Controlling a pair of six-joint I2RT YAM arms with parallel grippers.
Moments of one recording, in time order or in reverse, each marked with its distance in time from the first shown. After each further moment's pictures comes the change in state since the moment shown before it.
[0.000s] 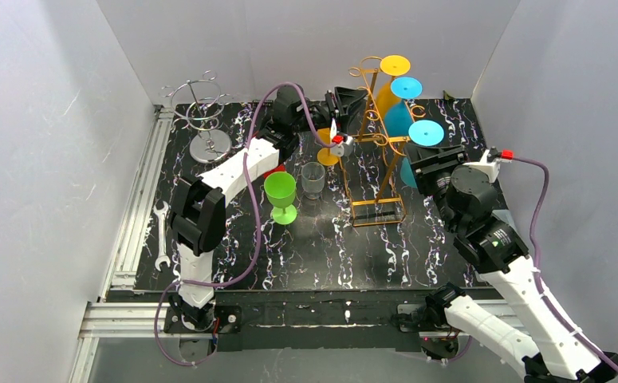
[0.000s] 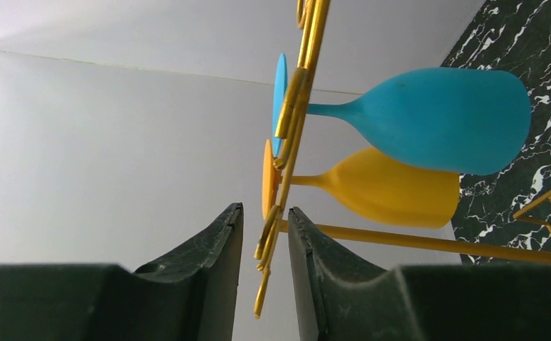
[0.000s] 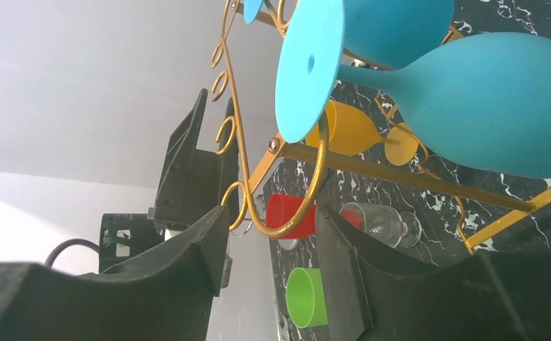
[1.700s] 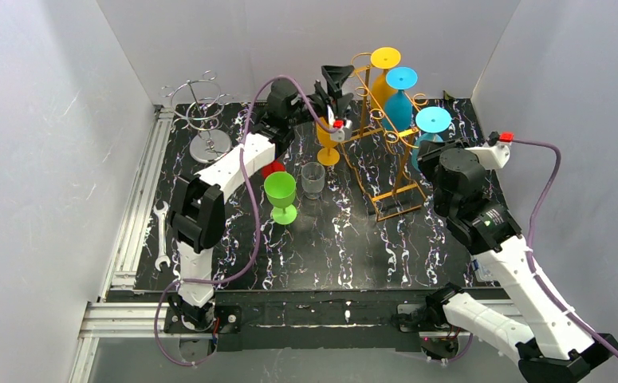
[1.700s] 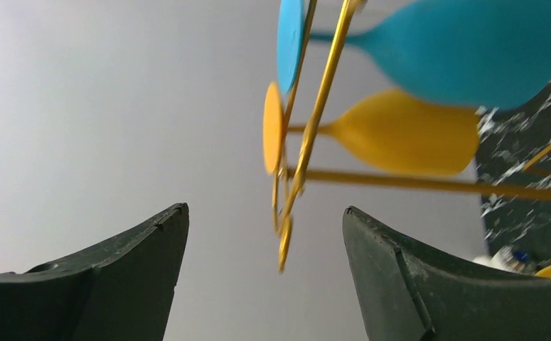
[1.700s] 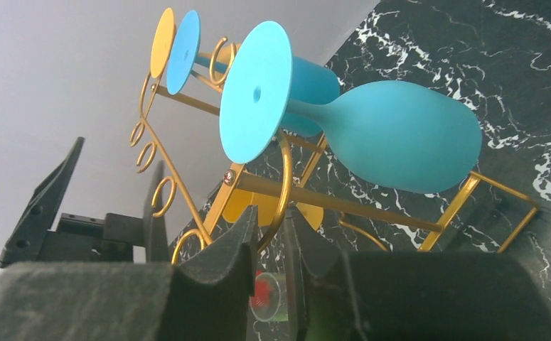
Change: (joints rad) left arm 0.029 0.004 0.029 -0.018 -0.138 -0.021; right arm -0.016 0.138 0.109 -0.061 0.229 -0.225
